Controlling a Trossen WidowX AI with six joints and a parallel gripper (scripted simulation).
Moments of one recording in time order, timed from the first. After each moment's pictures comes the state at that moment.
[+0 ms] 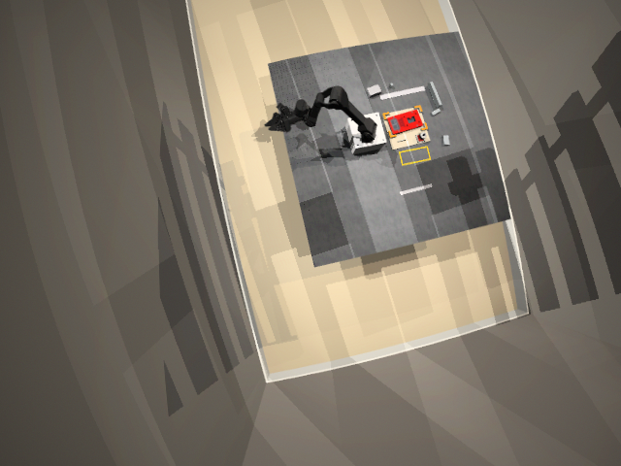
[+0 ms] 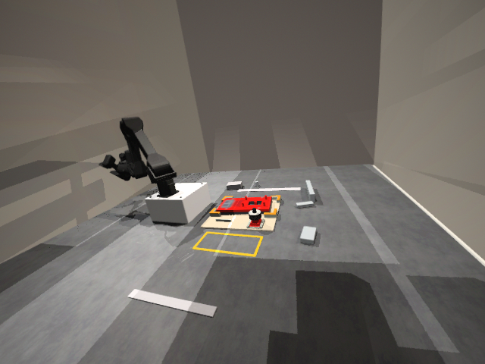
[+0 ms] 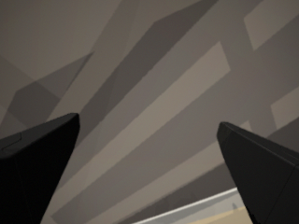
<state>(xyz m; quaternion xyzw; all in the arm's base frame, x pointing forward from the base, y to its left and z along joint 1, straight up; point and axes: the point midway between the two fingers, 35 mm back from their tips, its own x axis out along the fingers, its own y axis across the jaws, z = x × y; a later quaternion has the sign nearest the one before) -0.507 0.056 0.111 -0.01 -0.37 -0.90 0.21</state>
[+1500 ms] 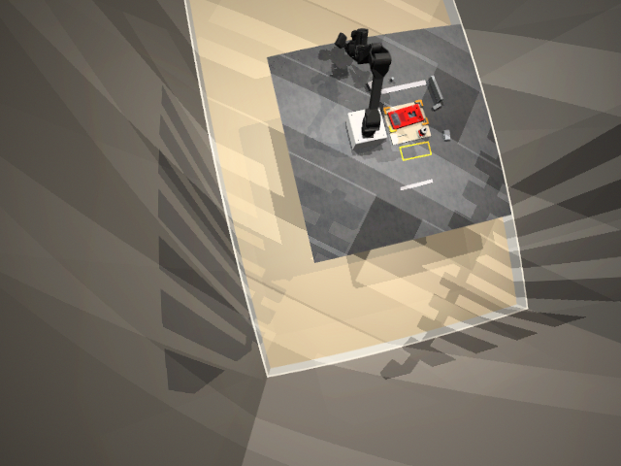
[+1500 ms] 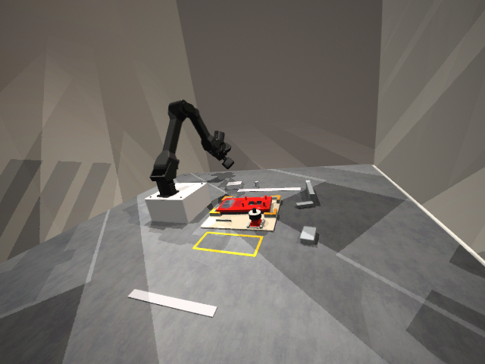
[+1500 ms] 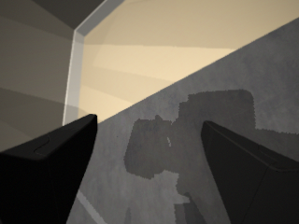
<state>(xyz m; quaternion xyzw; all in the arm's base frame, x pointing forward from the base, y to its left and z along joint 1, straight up) -0.088 0.516 0.046 -0.02 -0.46 -0.71 -0.53</state>
